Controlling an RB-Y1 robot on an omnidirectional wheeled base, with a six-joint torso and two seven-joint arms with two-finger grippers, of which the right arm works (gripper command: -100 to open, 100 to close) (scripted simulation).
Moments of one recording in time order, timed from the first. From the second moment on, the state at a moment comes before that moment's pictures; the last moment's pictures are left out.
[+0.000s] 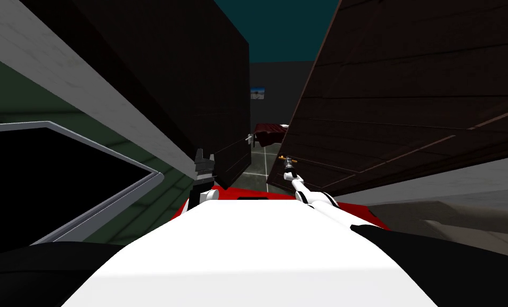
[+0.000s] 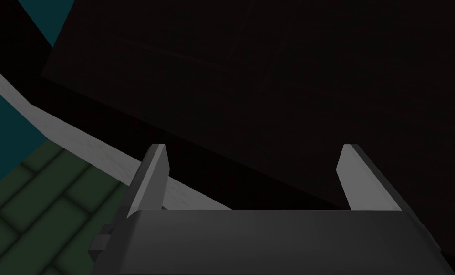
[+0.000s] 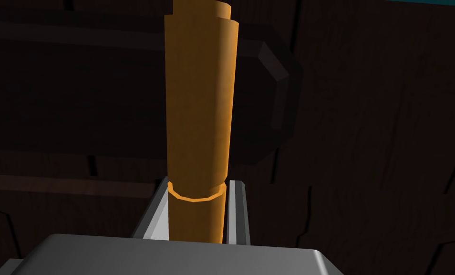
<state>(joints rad) -0.42 -0.35 -0.13 -0.57 -0.27 -0.56 -0.06</state>
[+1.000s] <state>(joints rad) -0.48 -0.29 -0.27 -0.51 -0.31 -0.58 0.10</state>
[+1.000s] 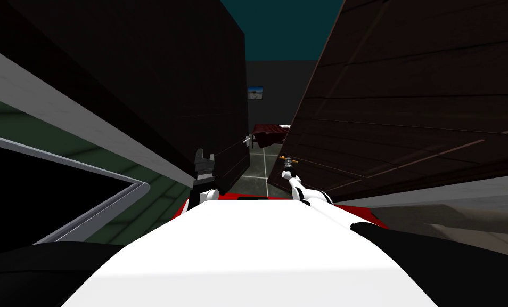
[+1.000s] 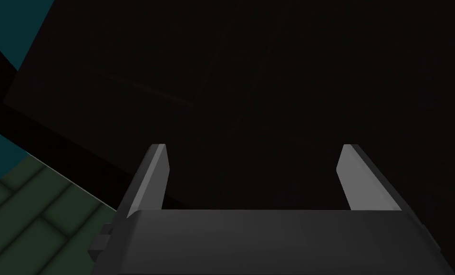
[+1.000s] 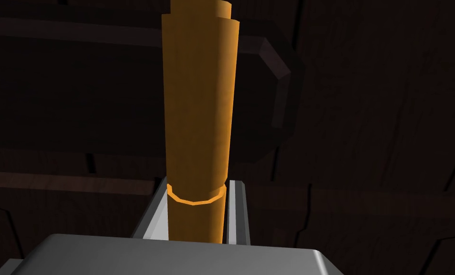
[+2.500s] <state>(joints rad) -0.54 -0.22 -0.45 -0.47 -0.36 -0.59 0.30</state>
